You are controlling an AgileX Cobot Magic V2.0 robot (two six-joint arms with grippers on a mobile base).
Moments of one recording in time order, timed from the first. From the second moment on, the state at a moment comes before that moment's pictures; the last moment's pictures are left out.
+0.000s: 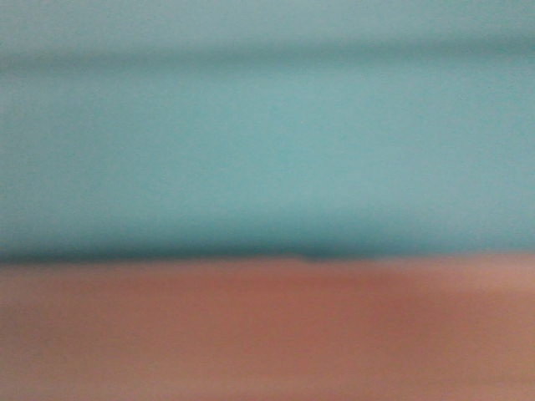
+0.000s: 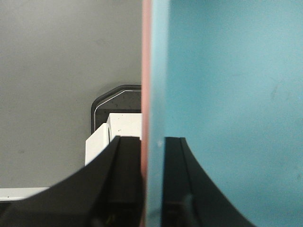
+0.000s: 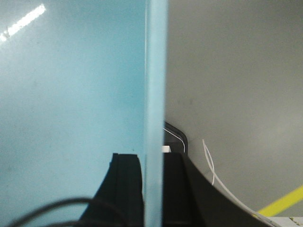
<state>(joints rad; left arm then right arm) -0.84 1.32 -1.20 0.00 1.27 -0.81 0.96 1.30 -1.17 -0.20 1.26 0.99</state>
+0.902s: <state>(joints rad) -0.84 1.32 -1.20 -0.01 1.27 -0.81 0.96 1.30 -1.17 -0.21 1.26 0.99</state>
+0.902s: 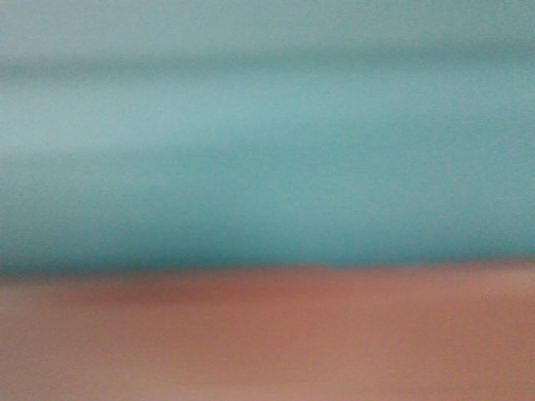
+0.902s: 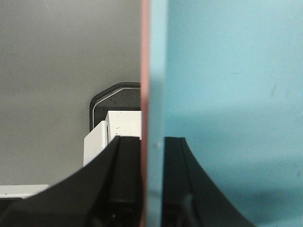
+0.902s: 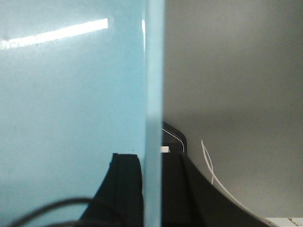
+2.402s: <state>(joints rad) -0.84 1.32 -1.19 -0.01 1.27 -0.81 0.96 1.30 -1.17 -0.21 1.26 0.99</state>
